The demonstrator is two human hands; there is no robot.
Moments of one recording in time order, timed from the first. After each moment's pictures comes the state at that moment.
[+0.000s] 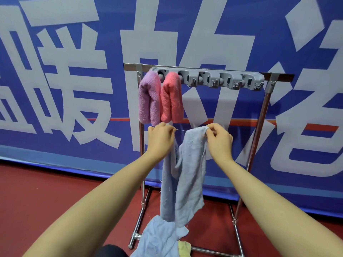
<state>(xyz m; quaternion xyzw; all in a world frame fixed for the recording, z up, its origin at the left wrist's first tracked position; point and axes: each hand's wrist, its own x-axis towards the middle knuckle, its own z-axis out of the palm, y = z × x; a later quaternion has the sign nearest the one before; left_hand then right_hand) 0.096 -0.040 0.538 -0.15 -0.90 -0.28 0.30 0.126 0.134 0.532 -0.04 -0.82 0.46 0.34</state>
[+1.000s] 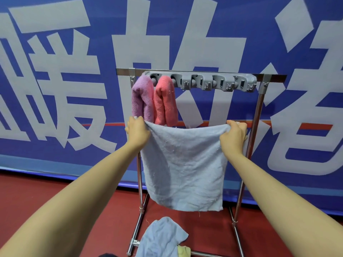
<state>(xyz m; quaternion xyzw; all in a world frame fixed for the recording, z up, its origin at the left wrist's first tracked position) 0.067 -0.072 0.568 0.00 -0.93 -0.30 0.21 0.107 0.187 0.543 -0.16 -0.83 0.39 0.38</state>
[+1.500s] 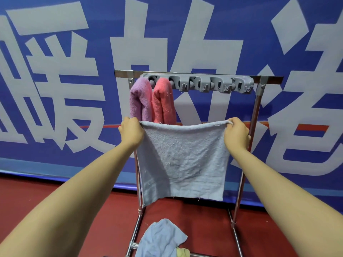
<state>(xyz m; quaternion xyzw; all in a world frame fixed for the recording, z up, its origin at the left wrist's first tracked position) 0.049 -0.083 0.568 0.03 -0.94 -0.24 0.24 0.104 0.201 0.563 -0.19 -0.83 0.35 0.38</state>
